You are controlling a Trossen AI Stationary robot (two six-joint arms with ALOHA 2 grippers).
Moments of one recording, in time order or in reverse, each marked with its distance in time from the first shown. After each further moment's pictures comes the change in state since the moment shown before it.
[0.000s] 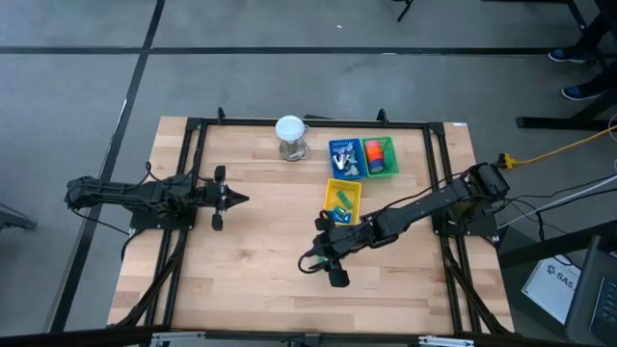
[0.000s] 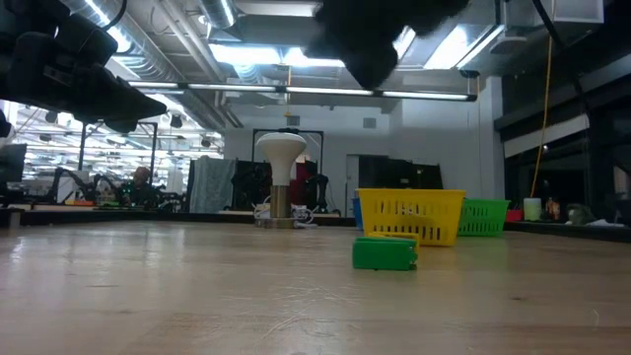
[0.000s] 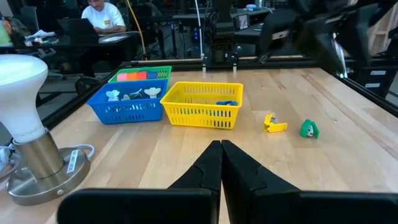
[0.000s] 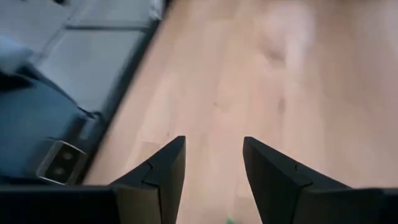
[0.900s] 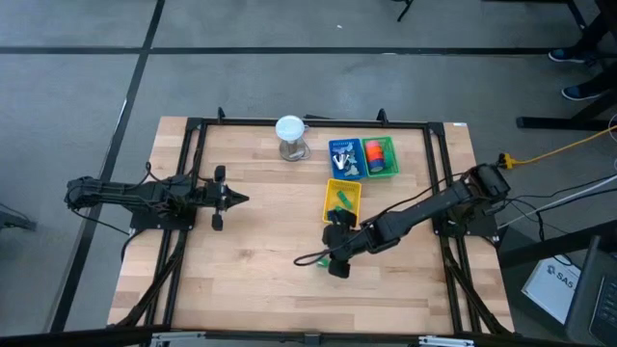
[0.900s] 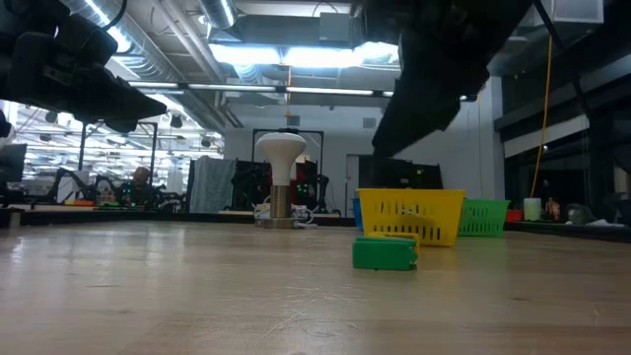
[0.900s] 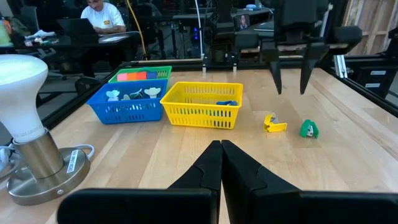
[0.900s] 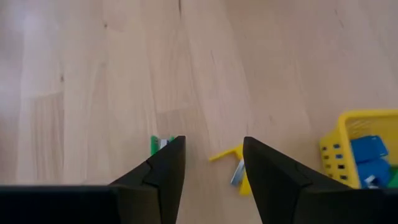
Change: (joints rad) left arm 0.000 0.000 0.000 0.000 0.000 0.000; right arm 0.025 0.007 -0.011 -0.341 0.274 0.308
